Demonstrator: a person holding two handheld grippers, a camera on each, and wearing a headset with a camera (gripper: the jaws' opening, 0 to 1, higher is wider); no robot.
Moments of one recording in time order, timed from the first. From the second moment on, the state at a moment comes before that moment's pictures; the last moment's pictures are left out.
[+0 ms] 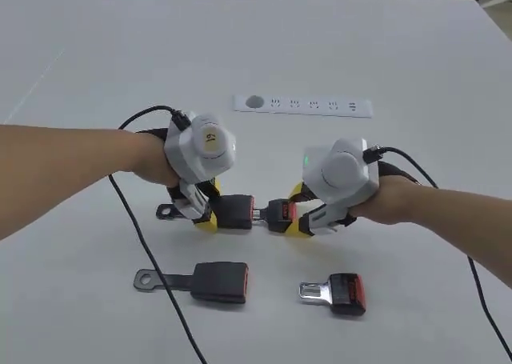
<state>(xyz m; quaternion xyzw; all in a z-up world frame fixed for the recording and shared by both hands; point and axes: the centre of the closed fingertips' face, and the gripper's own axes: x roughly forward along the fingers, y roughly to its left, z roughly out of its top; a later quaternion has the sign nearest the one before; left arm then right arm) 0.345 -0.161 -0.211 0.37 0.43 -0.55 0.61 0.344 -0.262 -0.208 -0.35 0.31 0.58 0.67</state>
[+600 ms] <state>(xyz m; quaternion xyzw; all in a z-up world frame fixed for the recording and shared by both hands) 0.345 -0.161 -0.211 0.37 0.43 -0.56 0.61 0.343 -0.259 -0.205 -0.35 0.31 0.58 0.67</state>
